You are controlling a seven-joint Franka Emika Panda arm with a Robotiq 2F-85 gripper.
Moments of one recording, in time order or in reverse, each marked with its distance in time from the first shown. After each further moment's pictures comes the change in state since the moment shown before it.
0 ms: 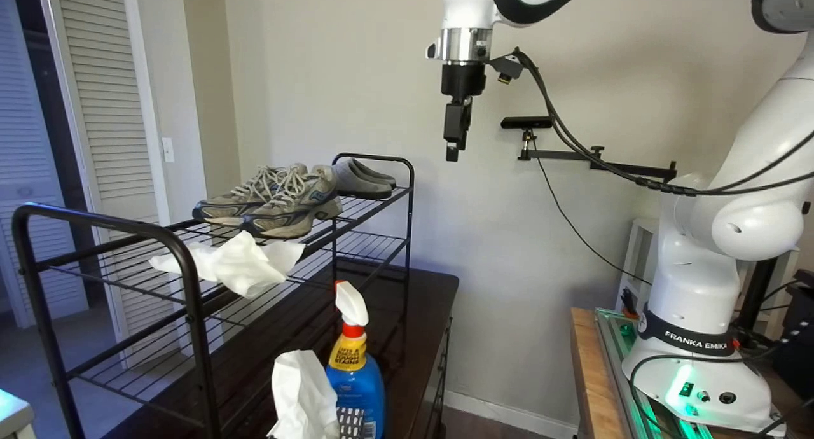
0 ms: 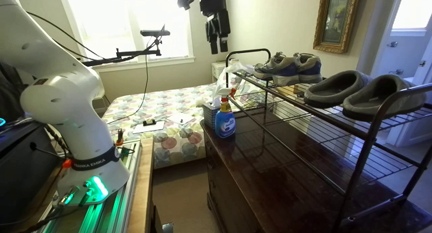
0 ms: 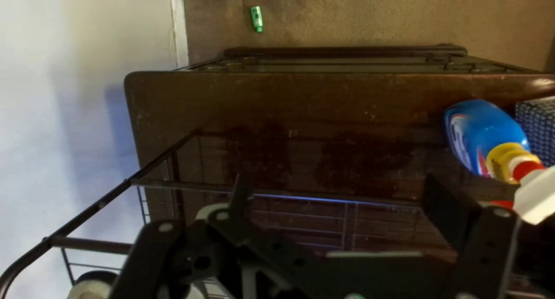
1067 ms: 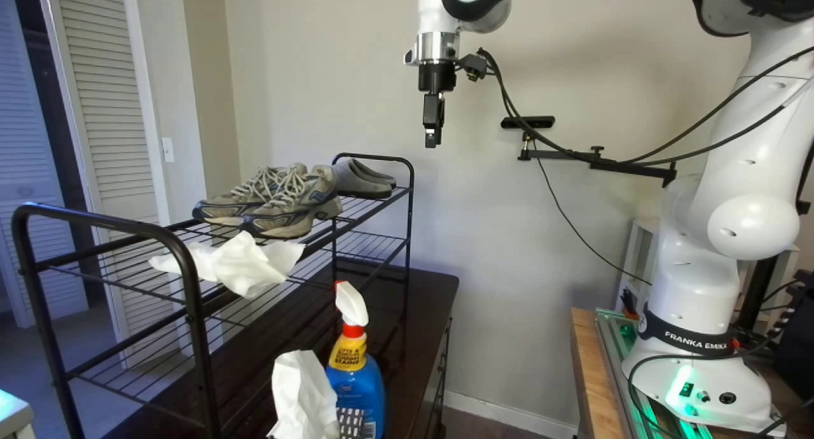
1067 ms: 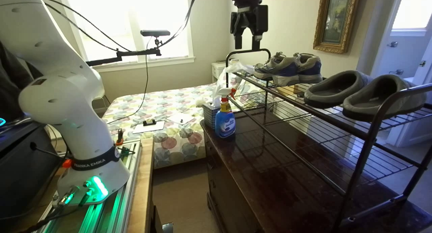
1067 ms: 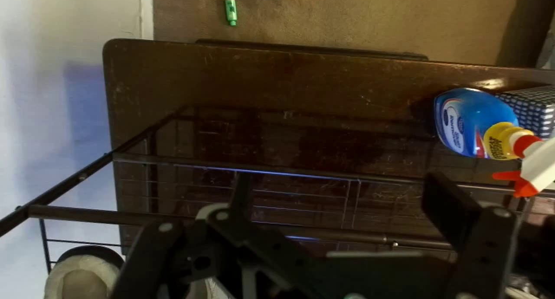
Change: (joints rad) arm -0.036 0.226 -0.158 0.253 0.104 -0.059 -0.301
